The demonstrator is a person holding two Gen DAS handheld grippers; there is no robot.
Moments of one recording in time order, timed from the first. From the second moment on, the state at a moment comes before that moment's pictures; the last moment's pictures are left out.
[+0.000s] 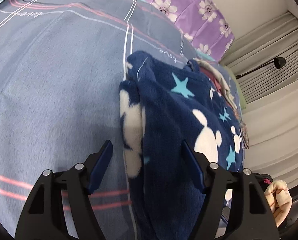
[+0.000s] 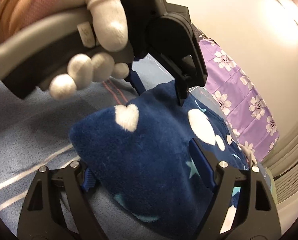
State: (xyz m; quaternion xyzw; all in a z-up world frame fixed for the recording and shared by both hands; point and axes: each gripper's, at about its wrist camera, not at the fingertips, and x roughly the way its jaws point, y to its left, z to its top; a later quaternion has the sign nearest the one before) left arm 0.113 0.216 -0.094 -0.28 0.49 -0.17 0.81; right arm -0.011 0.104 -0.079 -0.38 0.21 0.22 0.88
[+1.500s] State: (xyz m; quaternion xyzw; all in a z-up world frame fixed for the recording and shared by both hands) left arm 0.179 -0.193 -0.012 -0.01 0.47 -0.31 0.83; right arm 0.026 -0.298 -0.031 0.35 0.30 0.20 0.87
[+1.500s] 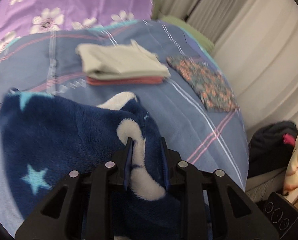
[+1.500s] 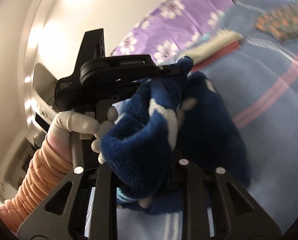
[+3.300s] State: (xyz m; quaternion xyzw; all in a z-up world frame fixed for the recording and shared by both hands) left arm 0.165 -0.129 0.001 0.15 0.31 -0.24 0.91; right arm 0.026 -0.307 -0.053 0.18 0.33 0.08 0.92
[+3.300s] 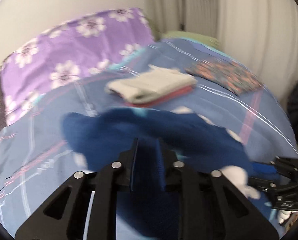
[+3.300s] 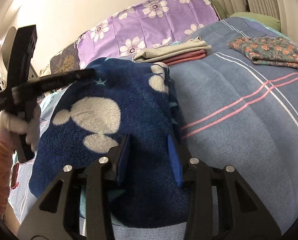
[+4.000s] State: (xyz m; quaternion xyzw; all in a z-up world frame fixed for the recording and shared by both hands) left arm 0.212 -0.122 -0.031 0.17 0.32 -0.17 0.91; right arm 0.039 -0.328 -0.079 0.28 0.36 0.10 0.88
